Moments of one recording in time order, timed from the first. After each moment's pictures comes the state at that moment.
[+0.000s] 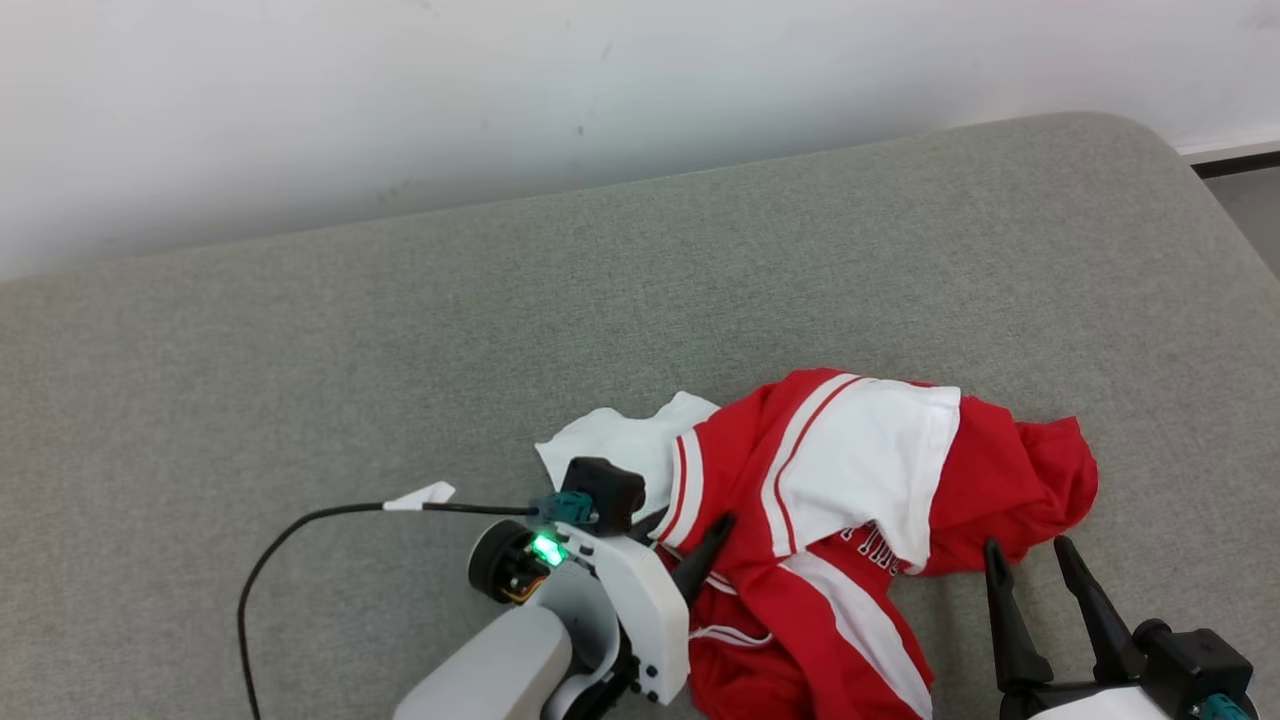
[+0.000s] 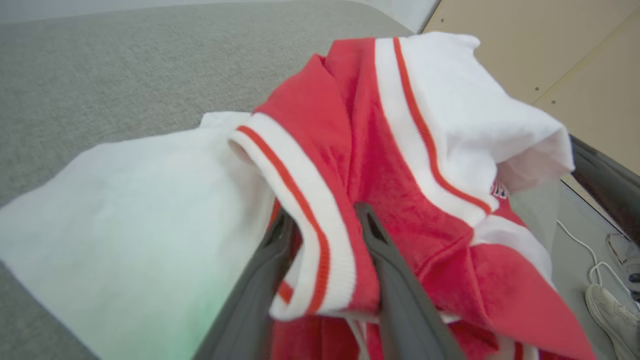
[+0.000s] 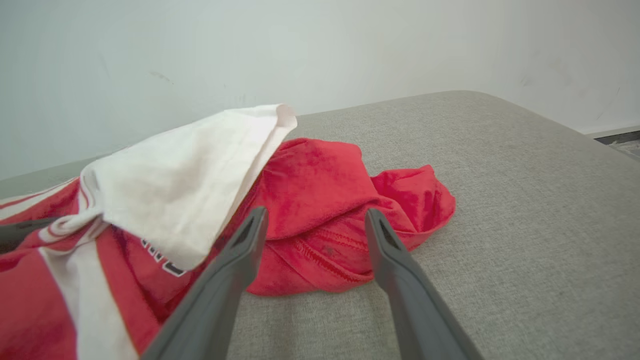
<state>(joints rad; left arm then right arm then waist) -0.61 0.10 -0.83 0.58 -0.62 -0.03 0.01 -0.10 -0.05 0.09 0.33 0.33 0.13 -0.26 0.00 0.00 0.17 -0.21</state>
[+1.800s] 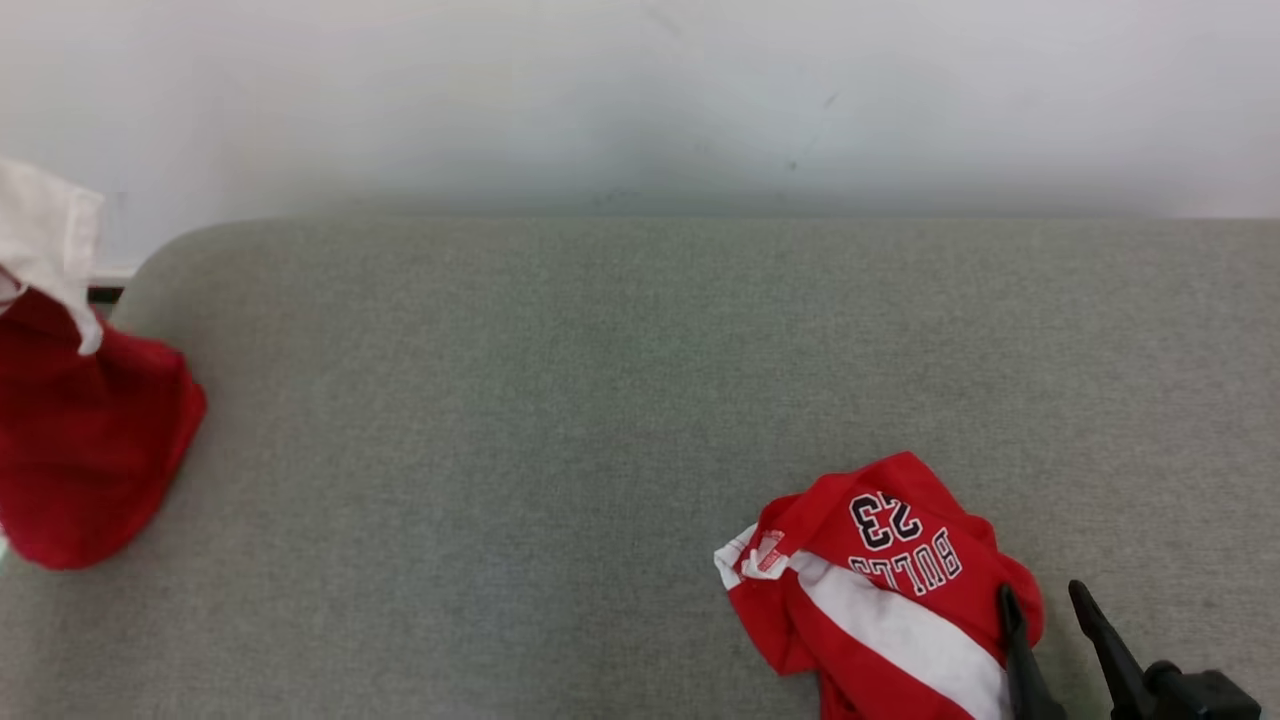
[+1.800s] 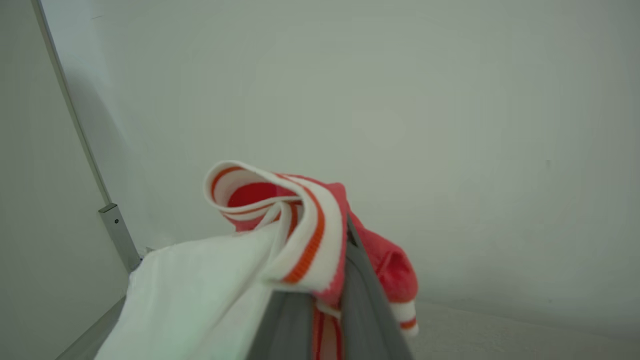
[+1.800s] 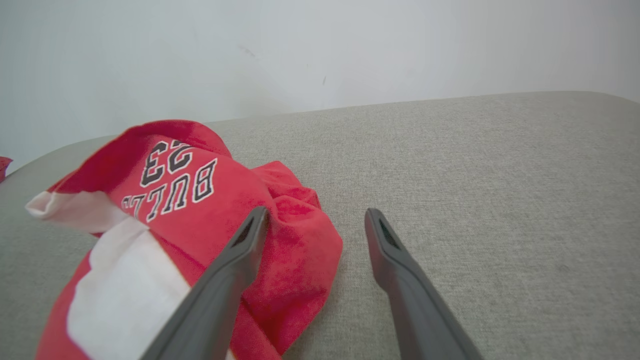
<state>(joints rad) -0.62 0.81 -0.12 0.20 -0.77 0.17 0.11 -0.03 -0.06 0.07 0.33 0.30 0.13 -0.26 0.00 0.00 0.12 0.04</state>
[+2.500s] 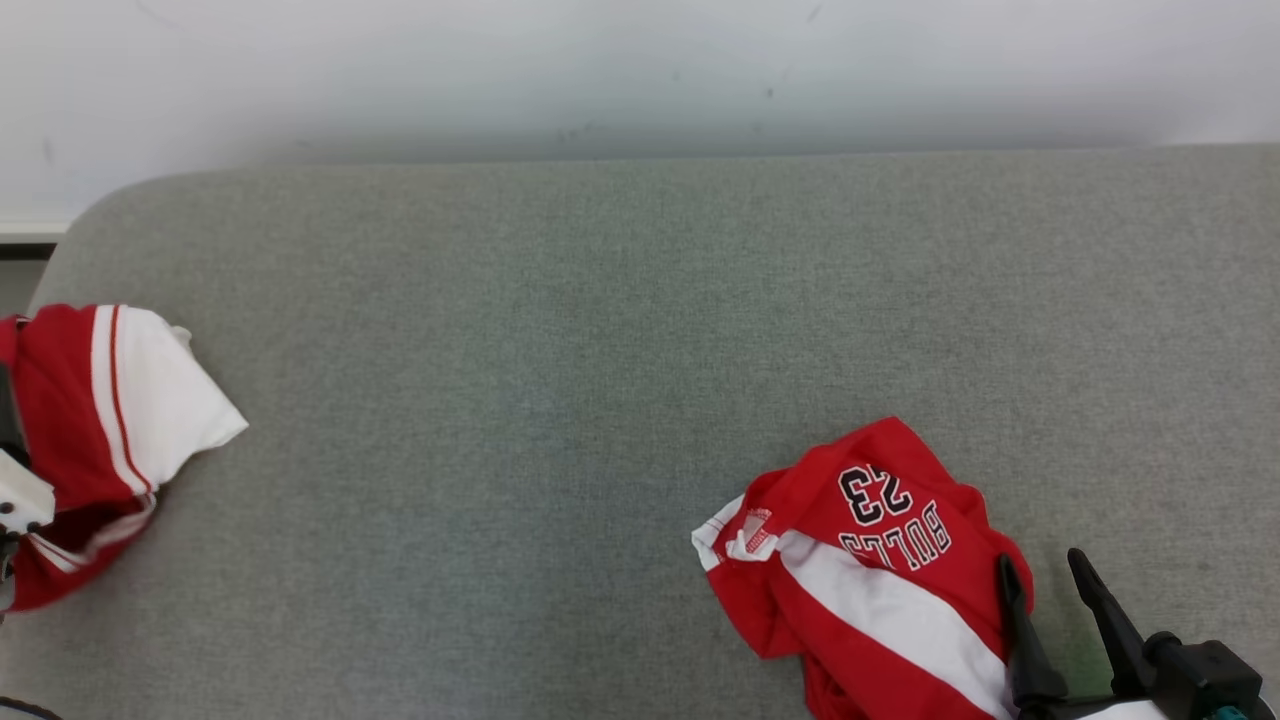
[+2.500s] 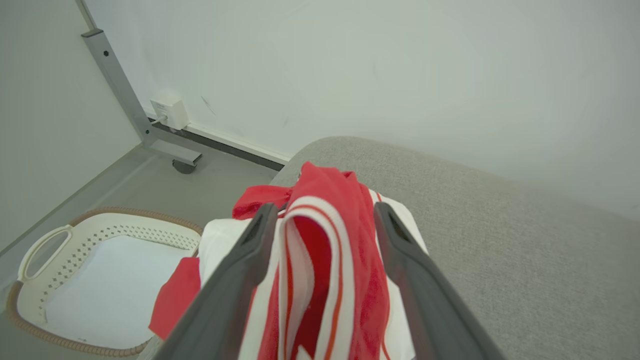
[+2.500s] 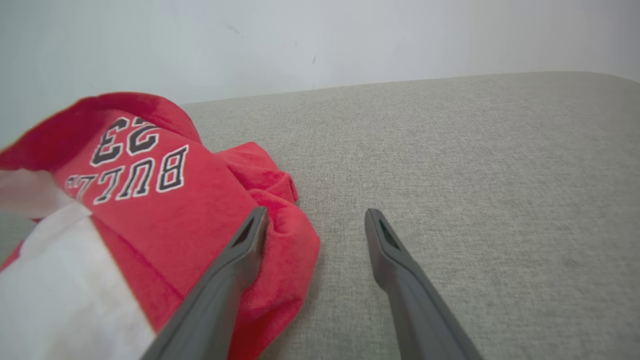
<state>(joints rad) -0.64 0.62 -0.21 0.84 -0.78 0.07 -0.09 -0.08 -0.08 0.09 0.33 0.30 0.13 -0.26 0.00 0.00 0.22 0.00</state>
